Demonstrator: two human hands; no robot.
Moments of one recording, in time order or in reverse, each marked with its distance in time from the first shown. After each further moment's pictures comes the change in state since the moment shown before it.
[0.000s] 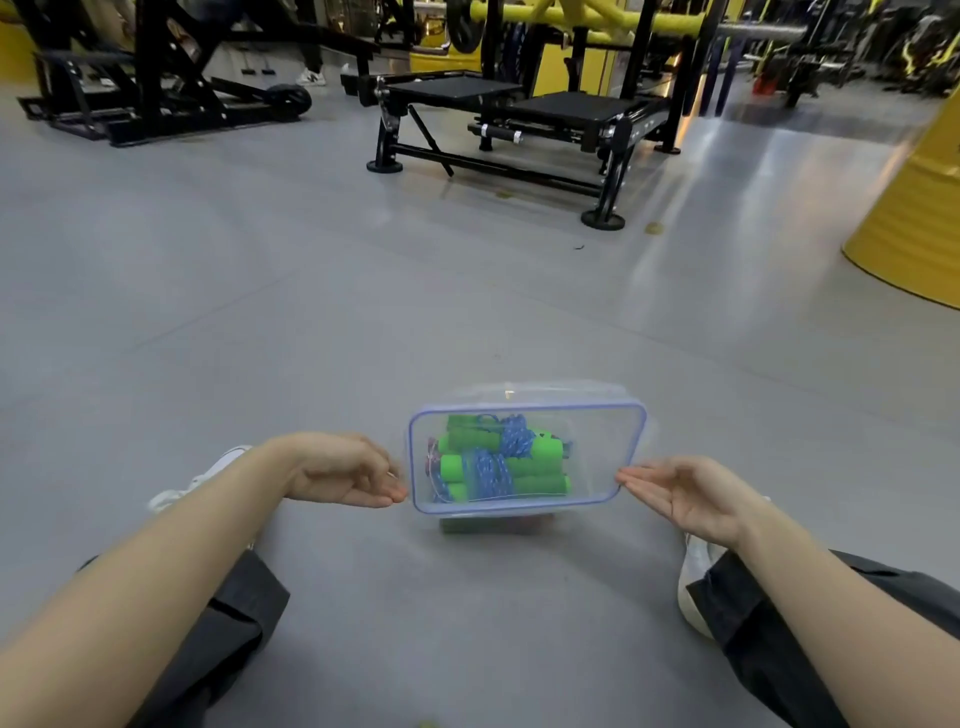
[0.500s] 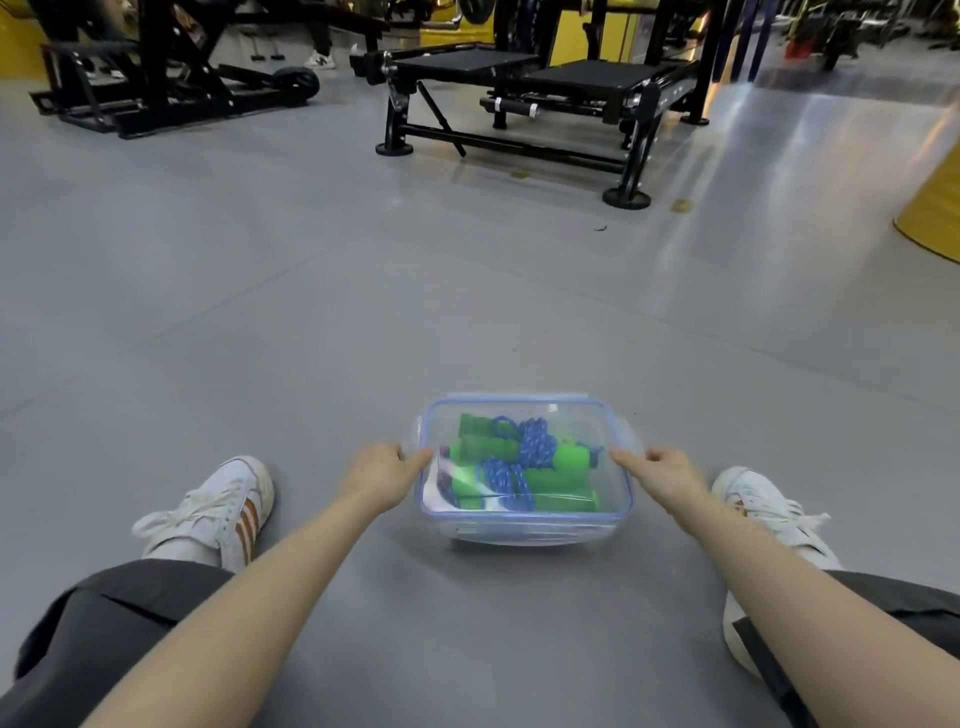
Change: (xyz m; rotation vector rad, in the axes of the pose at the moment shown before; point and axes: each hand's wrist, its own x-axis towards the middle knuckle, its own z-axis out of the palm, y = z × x) left_hand 0.089 -0.014 0.019 0.611 0.663 0.170; right_hand 0.089 0.016 0.031 -0.861 0.380 -0.265
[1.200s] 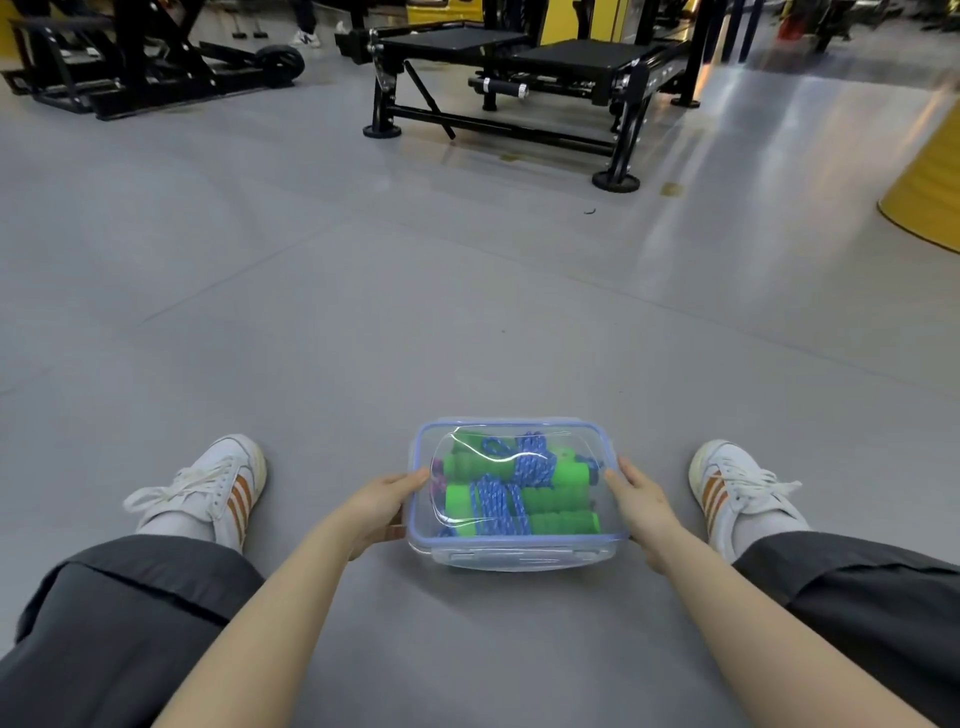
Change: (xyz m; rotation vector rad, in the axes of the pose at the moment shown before) left_hand -0.042 -0.025 0.029 -0.705 -0.381 -0.183; right_hand -0.050 0.035 0.025 0.448 -0.109 0.033
